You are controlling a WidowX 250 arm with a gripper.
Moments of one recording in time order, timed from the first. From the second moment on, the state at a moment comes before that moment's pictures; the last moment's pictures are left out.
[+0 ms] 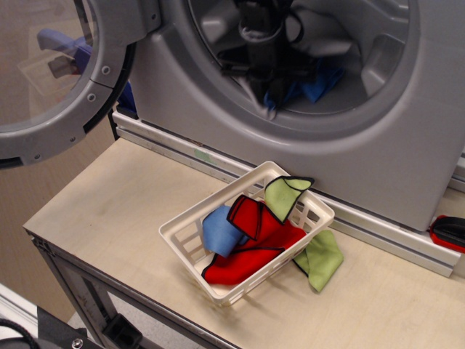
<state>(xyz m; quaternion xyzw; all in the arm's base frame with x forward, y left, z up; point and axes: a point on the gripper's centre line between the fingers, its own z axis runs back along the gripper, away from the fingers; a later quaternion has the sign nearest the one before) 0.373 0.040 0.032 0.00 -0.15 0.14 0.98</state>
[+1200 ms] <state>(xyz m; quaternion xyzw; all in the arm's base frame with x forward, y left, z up) 0.227 0.015 0.021 -0.02 -0.02 0.02 1.00</state>
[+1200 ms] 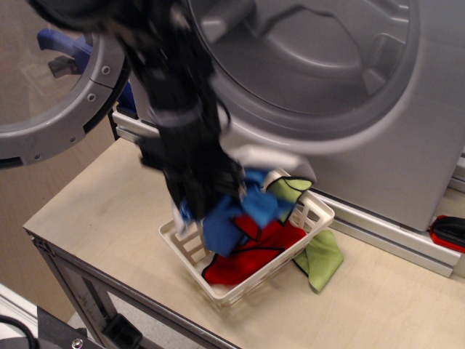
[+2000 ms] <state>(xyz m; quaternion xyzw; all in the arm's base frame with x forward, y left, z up) 0.244 0.011 0.022 -0.05 -0.04 0.16 0.99</state>
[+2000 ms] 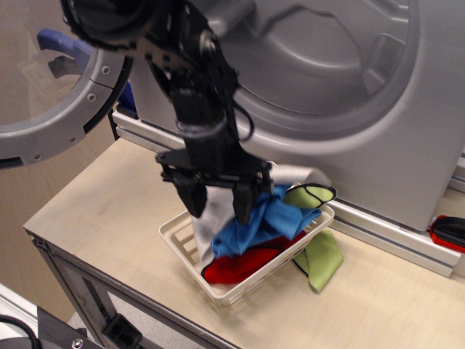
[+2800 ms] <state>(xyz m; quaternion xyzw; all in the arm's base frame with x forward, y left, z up) 0.269 0.013 0.075 -0.05 -0.13 0.21 0.97</state>
